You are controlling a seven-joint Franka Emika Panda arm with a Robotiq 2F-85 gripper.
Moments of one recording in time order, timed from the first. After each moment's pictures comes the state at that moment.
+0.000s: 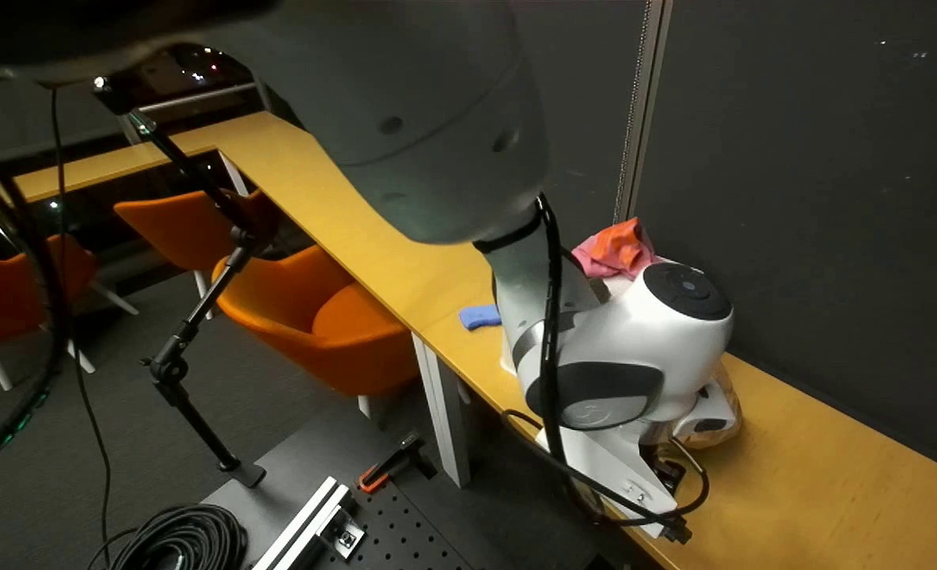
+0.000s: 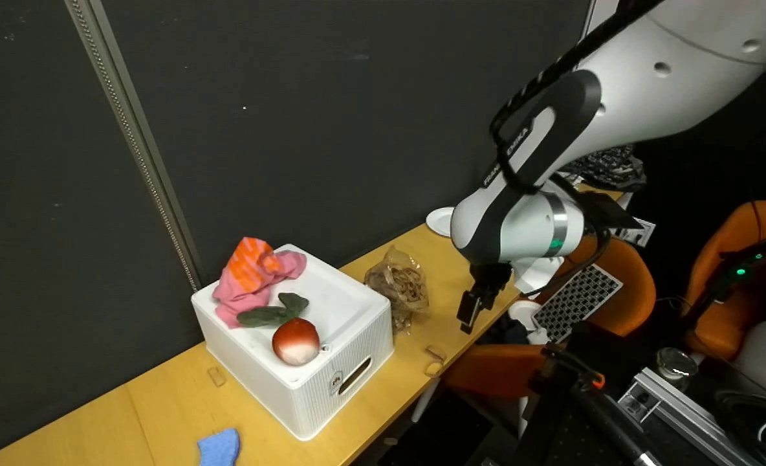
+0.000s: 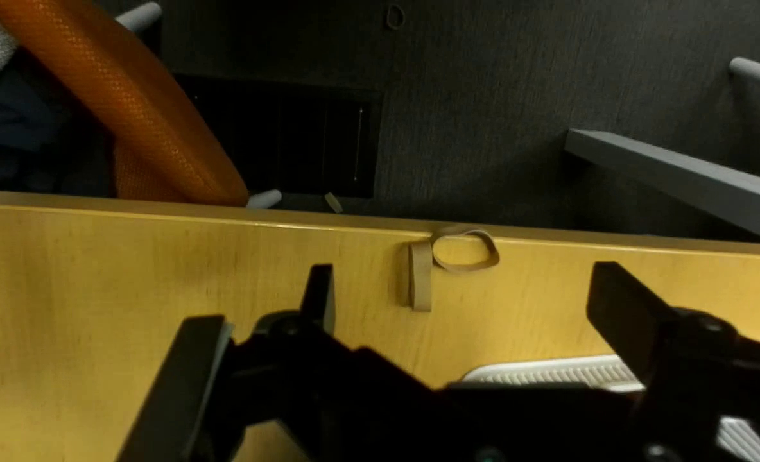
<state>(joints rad) 0.14 0.48 -0.29 -2.30 0.52 2.72 -0.66</state>
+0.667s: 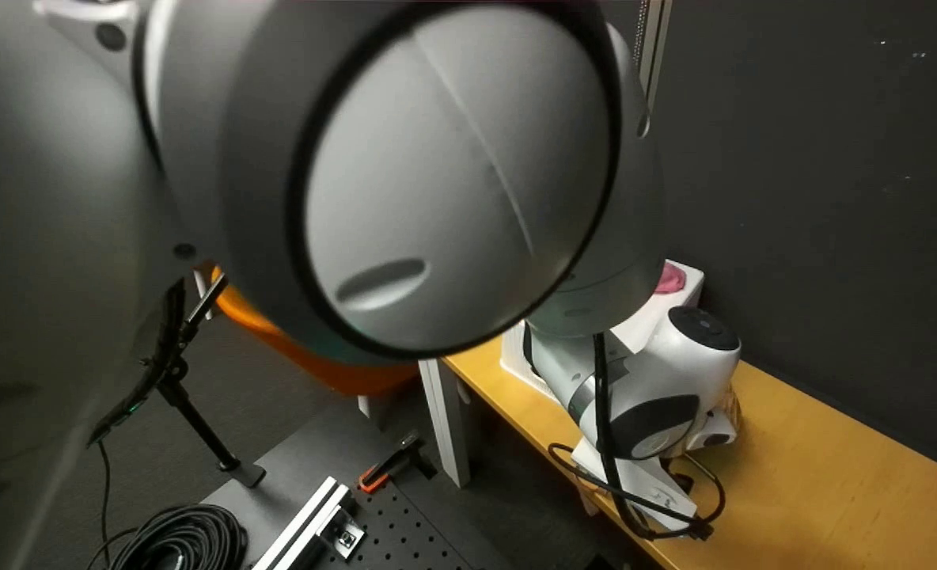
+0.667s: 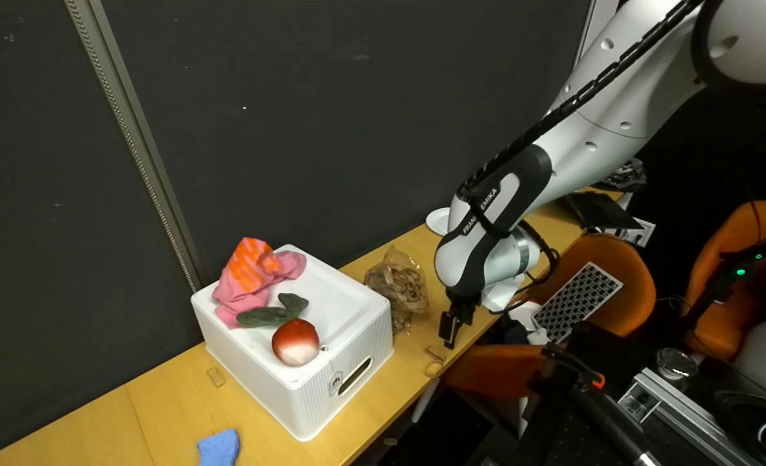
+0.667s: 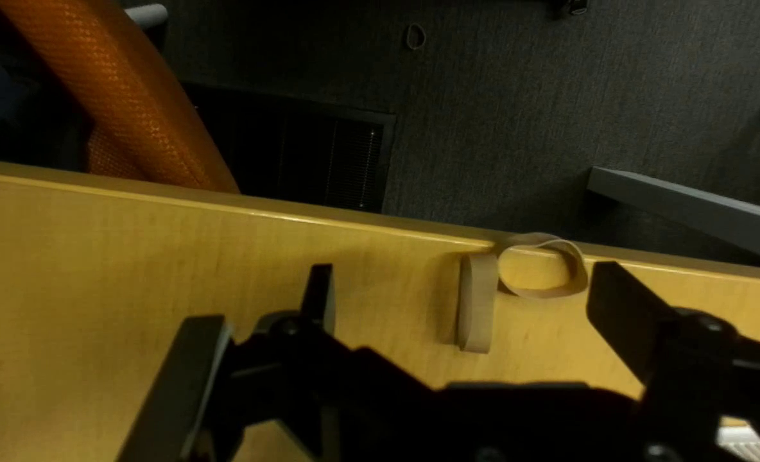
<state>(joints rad) -0.15 0.77 -0.03 -2.02 0.15 2.71 -0.44</state>
